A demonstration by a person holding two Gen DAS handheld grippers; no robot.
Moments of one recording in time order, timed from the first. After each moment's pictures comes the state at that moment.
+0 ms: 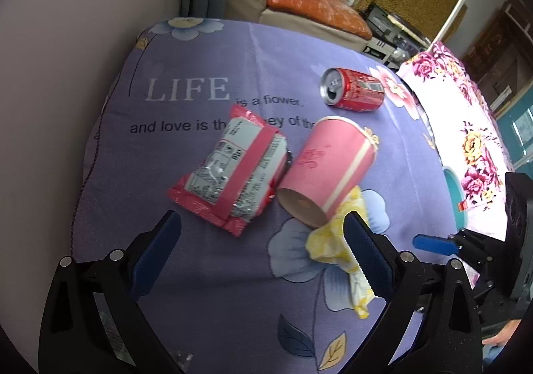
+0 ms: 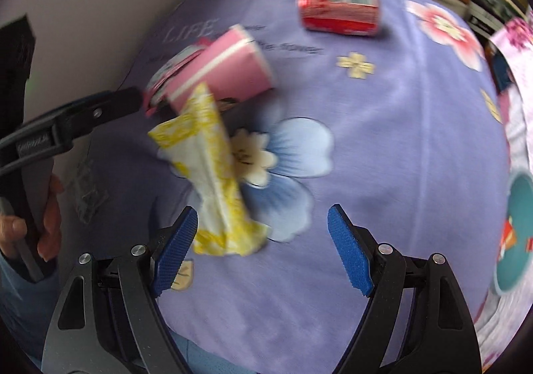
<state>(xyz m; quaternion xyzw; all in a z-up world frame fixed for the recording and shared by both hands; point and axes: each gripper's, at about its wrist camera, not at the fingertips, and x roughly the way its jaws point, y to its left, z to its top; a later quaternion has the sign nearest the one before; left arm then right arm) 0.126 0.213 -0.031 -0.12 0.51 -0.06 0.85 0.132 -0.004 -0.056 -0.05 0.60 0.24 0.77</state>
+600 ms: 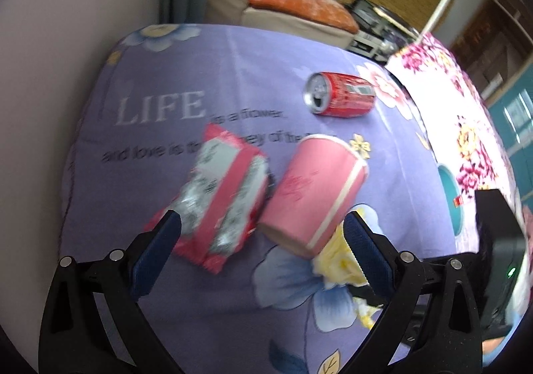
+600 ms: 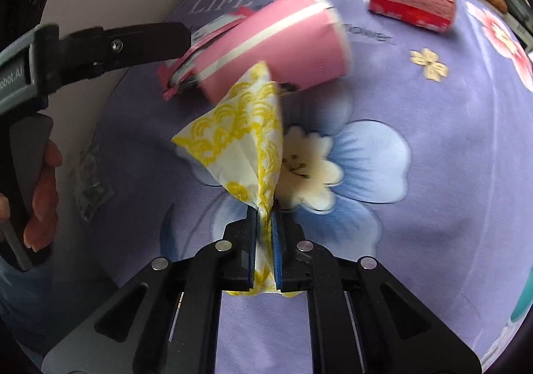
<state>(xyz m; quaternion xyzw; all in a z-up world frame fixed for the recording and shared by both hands) 0.162 0.191 -0.032 -0.09 0.51 -0.10 0.85 0.130 0.023 -0.080 -0.03 0.61 0.27 0.75</state>
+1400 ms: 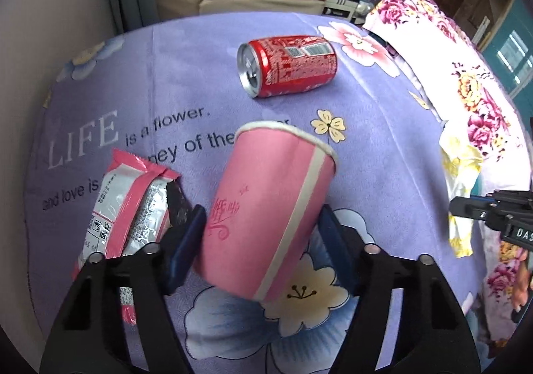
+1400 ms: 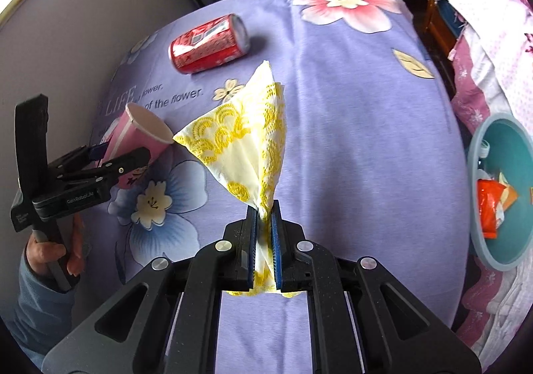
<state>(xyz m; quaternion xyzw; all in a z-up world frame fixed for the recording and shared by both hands) 0.189 0.106 -0.062 0.00 0.52 -0.13 0.84 0.156 -0.129 -0.052 0.09 0.58 0.15 0.79</state>
